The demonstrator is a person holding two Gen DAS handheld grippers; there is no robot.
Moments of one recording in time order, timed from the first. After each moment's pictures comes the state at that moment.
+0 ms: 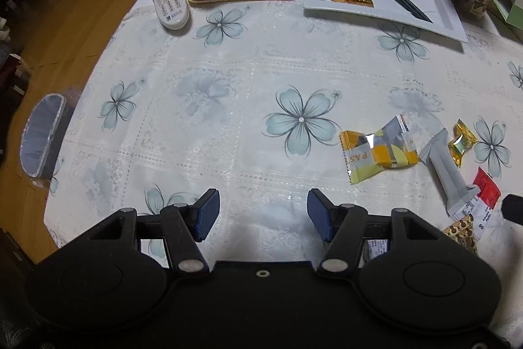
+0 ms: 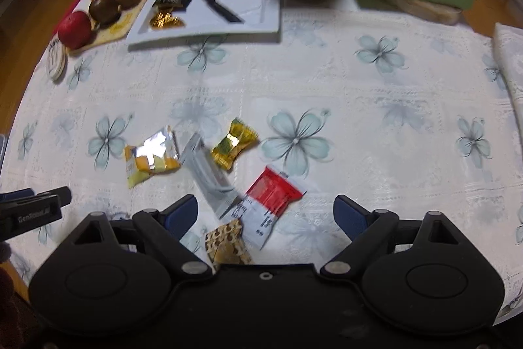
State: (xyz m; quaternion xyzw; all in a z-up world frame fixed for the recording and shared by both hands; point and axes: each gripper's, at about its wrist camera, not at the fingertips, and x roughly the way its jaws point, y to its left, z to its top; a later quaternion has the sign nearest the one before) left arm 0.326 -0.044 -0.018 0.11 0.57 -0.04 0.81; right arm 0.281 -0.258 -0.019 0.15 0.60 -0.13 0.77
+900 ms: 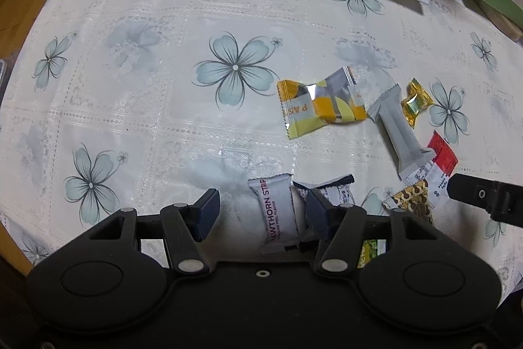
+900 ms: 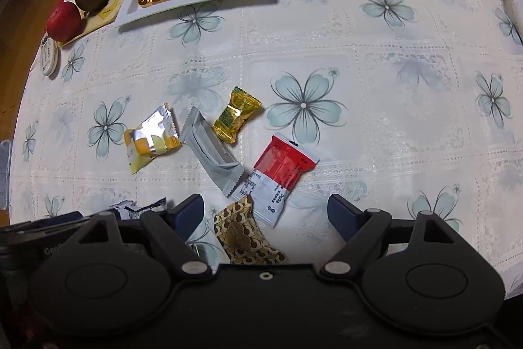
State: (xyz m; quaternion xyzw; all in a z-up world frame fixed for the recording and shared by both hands) left arm 0.321 -0.056 -0.041 0.05 0.65 -0.12 0.75; right arm 0.277 -0.269 -0.037 0.22 0.62 -0.14 0.74
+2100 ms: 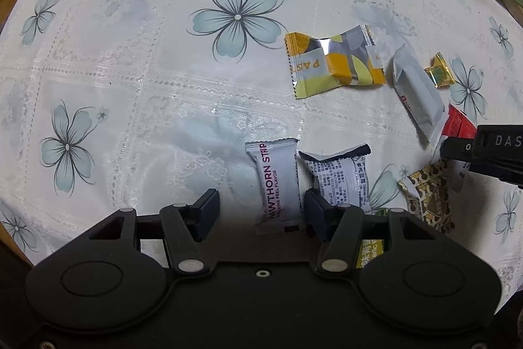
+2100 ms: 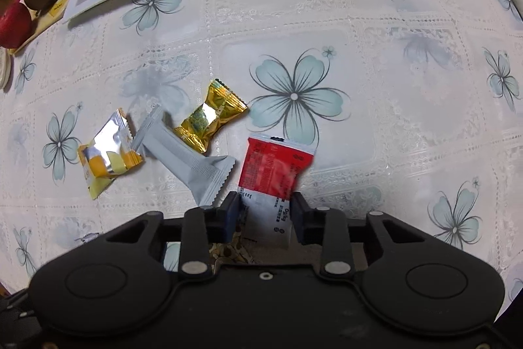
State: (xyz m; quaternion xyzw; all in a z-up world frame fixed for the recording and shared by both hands) left arm 0.306 -0.052 -0.069 0.04 0.68 -0.10 0.73; right arm 0.303 -0.265 -0.085 0.22 0.64 -0.20 0.71
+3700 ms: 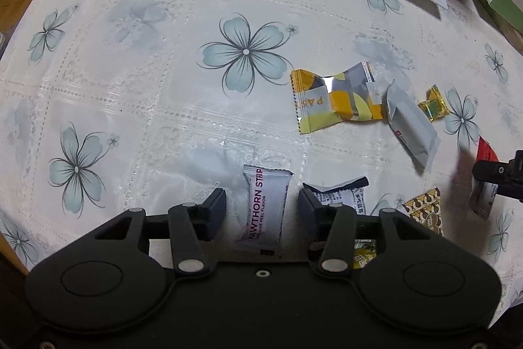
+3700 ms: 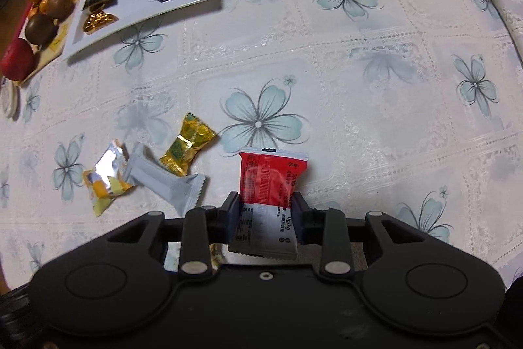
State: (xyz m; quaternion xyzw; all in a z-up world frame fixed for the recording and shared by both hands) left arm 0.318 -0.052 -0.061 0.02 0.65 -0.09 0.75; right arm 0.284 -0.294 -0.058 0.25 0.61 -0.20 0.72
